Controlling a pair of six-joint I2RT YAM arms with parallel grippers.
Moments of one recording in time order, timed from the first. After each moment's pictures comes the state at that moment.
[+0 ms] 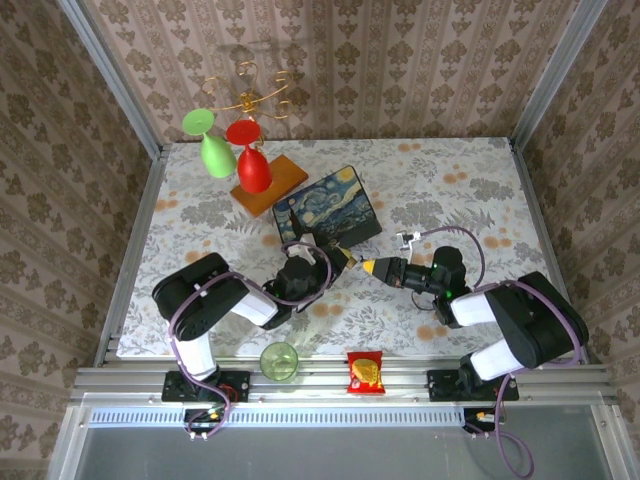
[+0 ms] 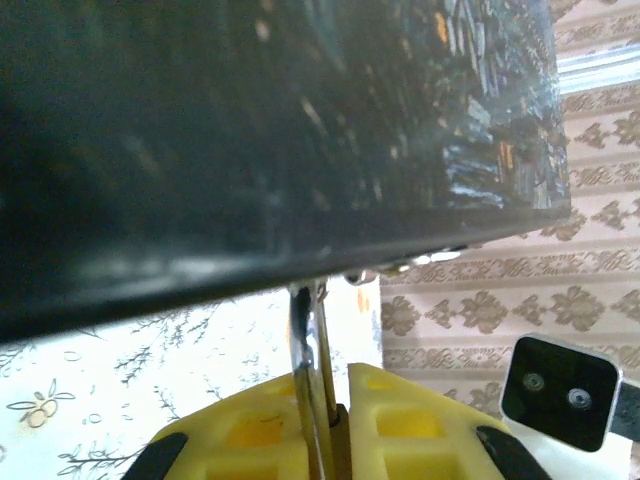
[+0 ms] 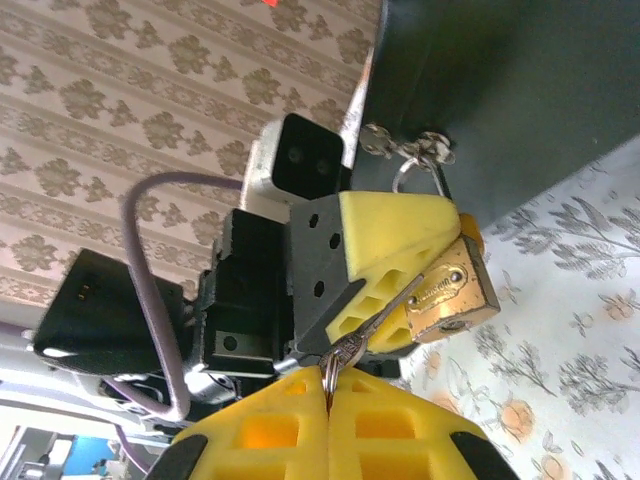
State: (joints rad) left arm -0.94 1.79 0.51 1.09 -0.04 -1.36; right arm 0.31 1.47 0.24 1.07 -0.83 0.98
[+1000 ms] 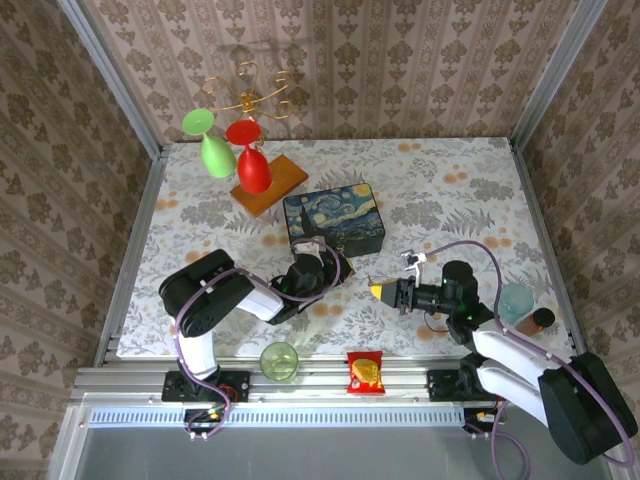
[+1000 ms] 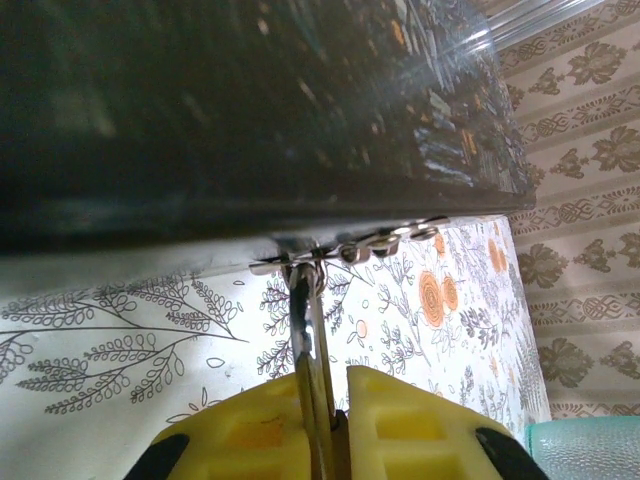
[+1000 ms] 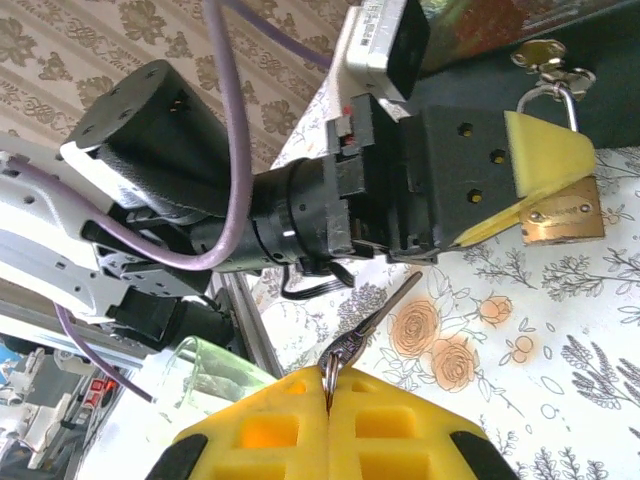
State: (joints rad) left arm -0.94 1.84 0.57 0.89 -0.03 -1.10; right arm 0.36 0.94 0.15 0.53 -0.82 0.65
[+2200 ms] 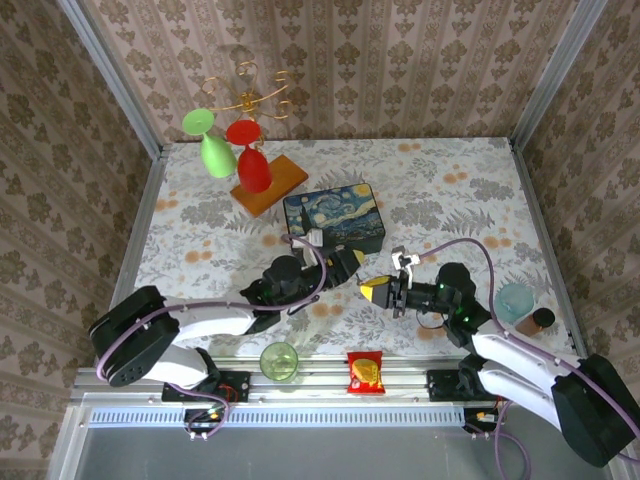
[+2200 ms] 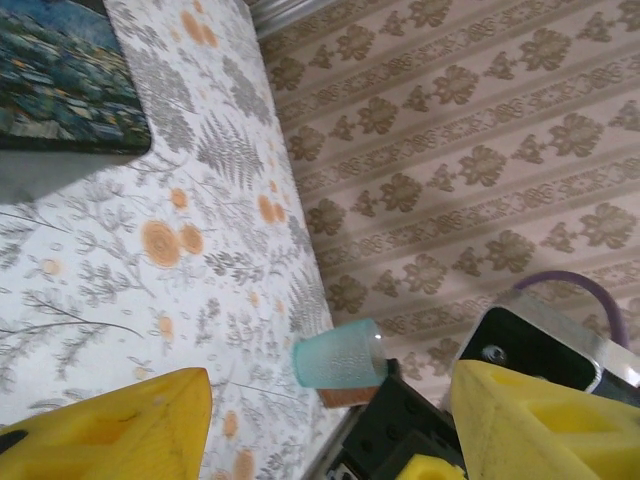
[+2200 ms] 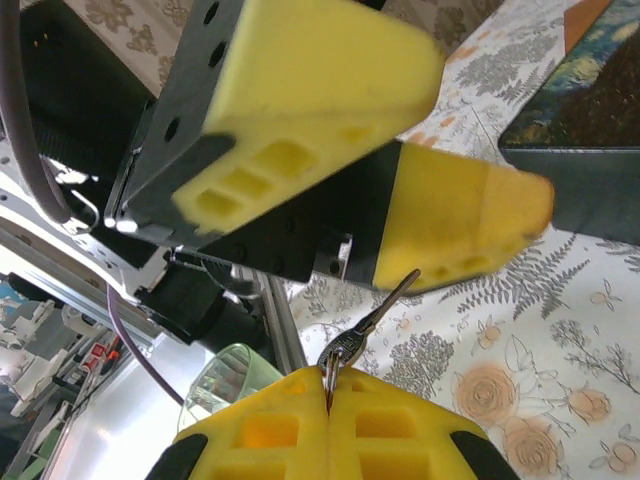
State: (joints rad) left arm -1.03 1.39 0.51 0.80 0.09 -1.18; right arm 0.49 0.93 0.19 0.63 -0.76 0.60
